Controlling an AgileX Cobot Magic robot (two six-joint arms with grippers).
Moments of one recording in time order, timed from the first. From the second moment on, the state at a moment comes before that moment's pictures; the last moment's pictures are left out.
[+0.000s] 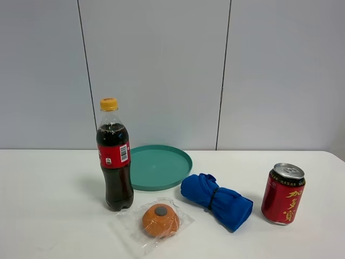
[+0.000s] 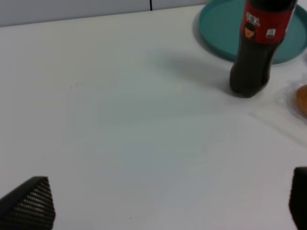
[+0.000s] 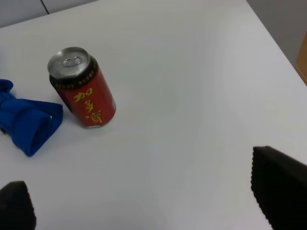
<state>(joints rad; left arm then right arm) 0.08 -0.01 -0.51 -0.15 1.06 0.17 -0.11 0.00 -0.51 0.07 1.06 0.01</state>
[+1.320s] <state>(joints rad) 0.08 0.09 -0.63 -0.38 0.89 0.31 -0.11 0.00 -0.51 0.07 1.06 0.01</state>
